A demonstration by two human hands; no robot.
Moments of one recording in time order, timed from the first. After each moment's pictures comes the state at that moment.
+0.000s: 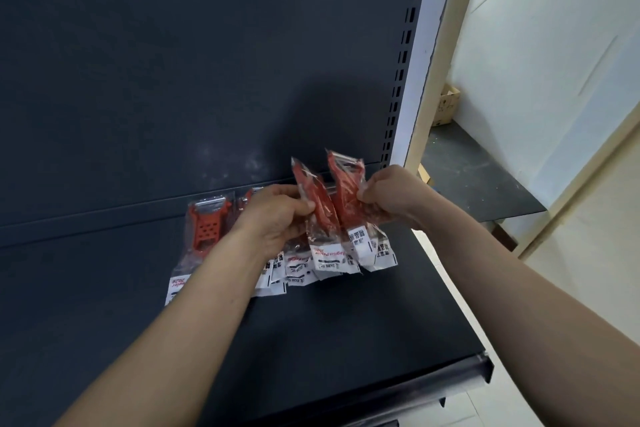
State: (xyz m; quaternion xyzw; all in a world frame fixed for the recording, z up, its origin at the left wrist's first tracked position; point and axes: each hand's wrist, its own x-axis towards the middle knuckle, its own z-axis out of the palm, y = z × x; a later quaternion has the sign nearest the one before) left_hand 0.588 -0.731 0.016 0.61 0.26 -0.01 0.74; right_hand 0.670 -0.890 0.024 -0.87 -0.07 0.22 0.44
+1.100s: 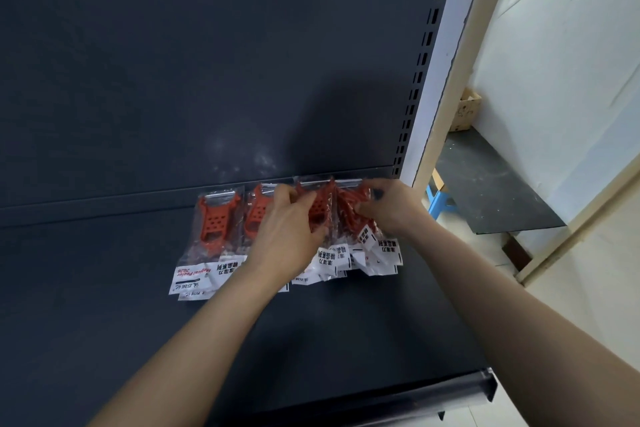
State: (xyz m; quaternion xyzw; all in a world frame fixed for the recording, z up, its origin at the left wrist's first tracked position) left_hand 0.560 -0.742 -0.002 0.96 0.13 0.08 0.23; right_hand 0.674 -0.881 -0.011 -0.91 -0.15 0.11 0.38
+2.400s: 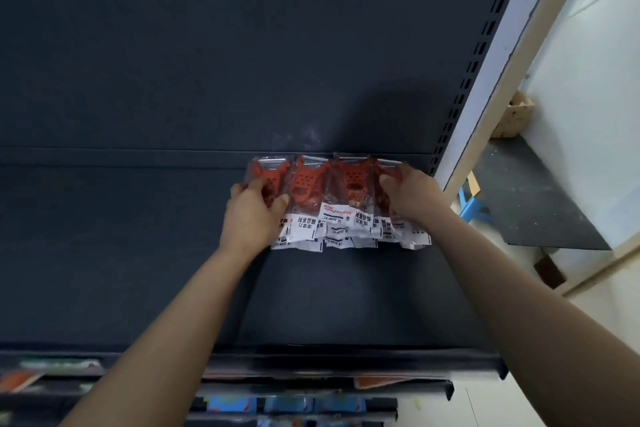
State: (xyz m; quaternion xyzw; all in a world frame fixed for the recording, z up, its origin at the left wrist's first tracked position) left_hand 0.502 -0.682 -0.026 0.87 0.34 0.15 0.32; right_hand 0.655 -0.861 -0.014 -0.95 -0.17 0.08 0.24
